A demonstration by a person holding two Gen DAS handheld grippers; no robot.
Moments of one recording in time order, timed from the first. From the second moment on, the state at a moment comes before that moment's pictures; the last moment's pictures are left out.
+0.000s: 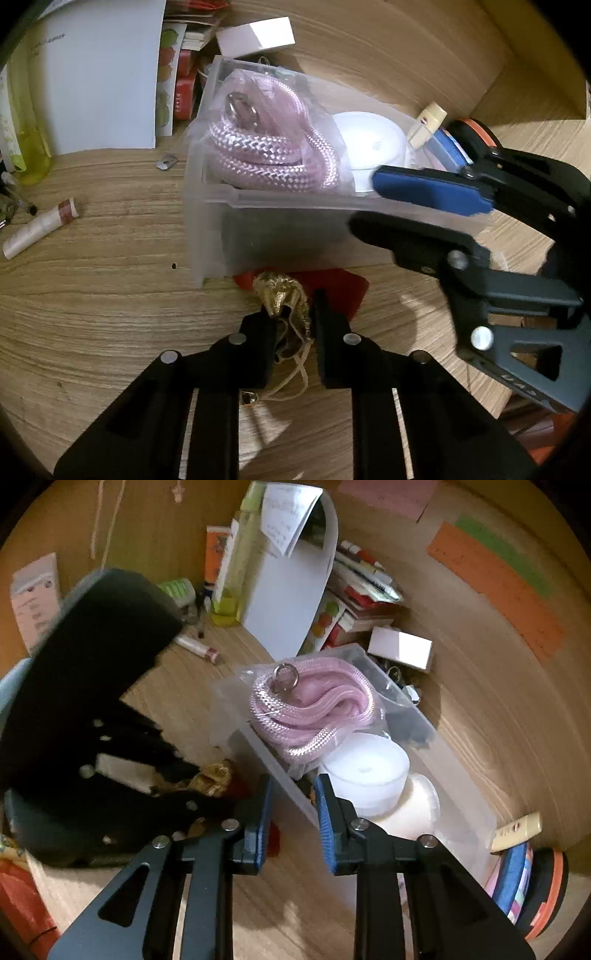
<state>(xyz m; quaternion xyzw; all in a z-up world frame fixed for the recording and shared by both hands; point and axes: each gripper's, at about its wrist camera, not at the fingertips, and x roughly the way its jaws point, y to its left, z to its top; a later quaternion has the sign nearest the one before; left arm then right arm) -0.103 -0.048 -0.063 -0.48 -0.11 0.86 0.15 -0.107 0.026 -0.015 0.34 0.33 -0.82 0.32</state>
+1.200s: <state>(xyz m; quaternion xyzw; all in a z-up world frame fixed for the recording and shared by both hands) -0.061 -0.040 0.045 -0.33 -0.07 0.93 0.16 -0.084 0.080 0.007 0.31 0.29 -0.87 0.27</state>
